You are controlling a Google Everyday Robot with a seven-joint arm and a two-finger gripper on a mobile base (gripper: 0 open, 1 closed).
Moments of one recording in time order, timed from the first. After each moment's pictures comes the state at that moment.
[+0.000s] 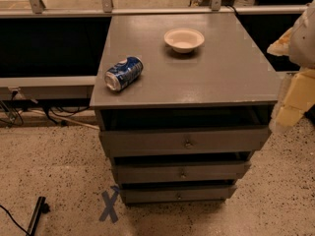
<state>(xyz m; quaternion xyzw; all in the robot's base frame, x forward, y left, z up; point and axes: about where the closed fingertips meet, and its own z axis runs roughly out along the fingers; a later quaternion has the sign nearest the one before) 0.438 -0.217 0.976 -0.60 0.78 -0.03 0.16</state>
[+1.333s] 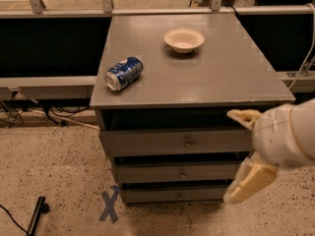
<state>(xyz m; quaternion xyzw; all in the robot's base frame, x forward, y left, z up) 0.381 -0.150 0.861 -0.62 0.73 0.08 0.28</state>
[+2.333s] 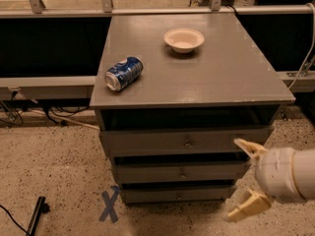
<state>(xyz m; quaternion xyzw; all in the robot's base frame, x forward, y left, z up) 0.370 -0.169 0.777 -0.55 0.76 0.12 0.33</state>
